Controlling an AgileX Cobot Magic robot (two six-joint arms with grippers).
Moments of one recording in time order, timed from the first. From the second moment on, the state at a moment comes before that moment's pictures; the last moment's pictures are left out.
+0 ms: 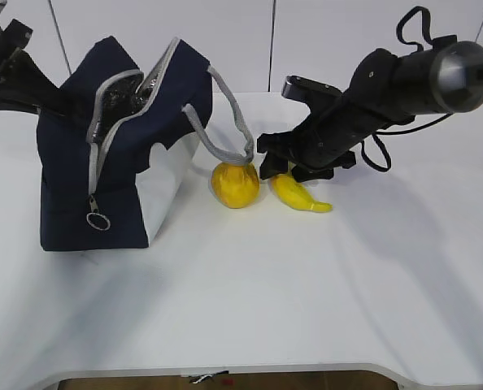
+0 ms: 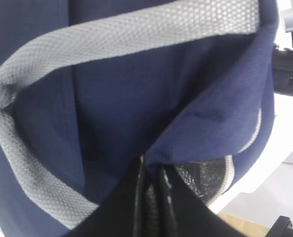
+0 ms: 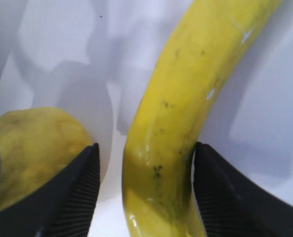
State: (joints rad) left arm 0.07 1.88 -1.52 -0.87 1.19 0.49; right arm 0.27 2.20 -1.59 0.55 0.55 -0.24
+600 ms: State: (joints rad) left arm 0.07 1.88 -1.52 -0.86 1.20 0.49; right arm 0.28 2.20 -1.59 0.55 0.58 -0.27
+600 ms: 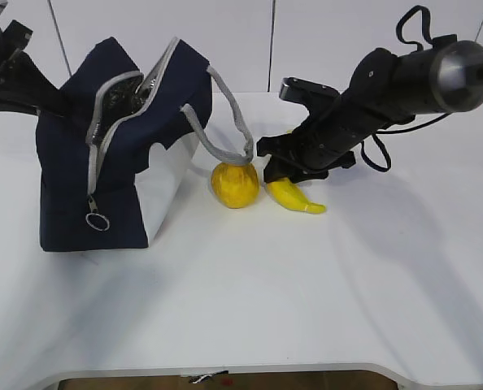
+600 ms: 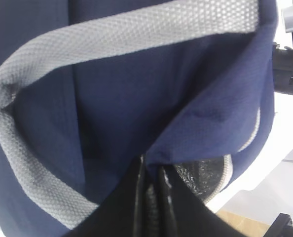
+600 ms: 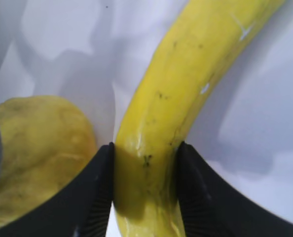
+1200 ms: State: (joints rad) left arm 0.07 1.88 -1.52 -0.88 1.20 0.49; right arm 0.28 2.15 -1.91 0.44 1.03 -0.32
